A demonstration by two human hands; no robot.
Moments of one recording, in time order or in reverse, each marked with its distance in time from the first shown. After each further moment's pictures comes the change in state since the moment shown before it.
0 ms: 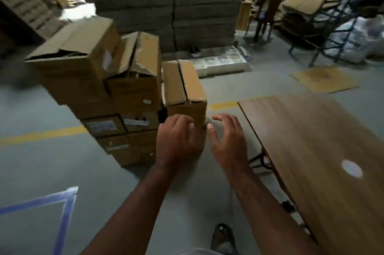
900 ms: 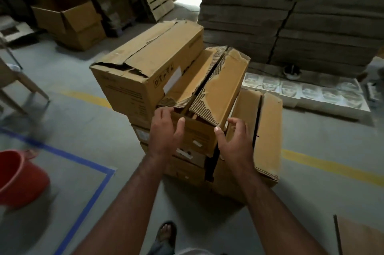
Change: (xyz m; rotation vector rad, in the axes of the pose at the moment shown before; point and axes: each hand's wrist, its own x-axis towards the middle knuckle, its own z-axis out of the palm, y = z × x) left_hand 0.226 -0.266 0.036 0.253 0.183 -0.683; right_hand 0.290 0.019 0.288 0.266 -0.577 0.108
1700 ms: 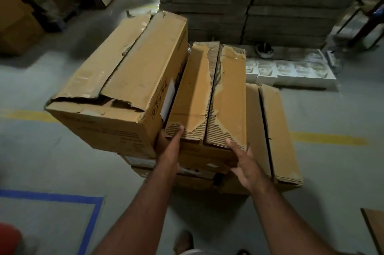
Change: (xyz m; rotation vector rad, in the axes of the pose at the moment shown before) left_hand 0.132 -0.103 0.079 -0.708 -0.314 -0.923; right_hand 0.084 0.048 0.113 0.845 -0.022 0.833
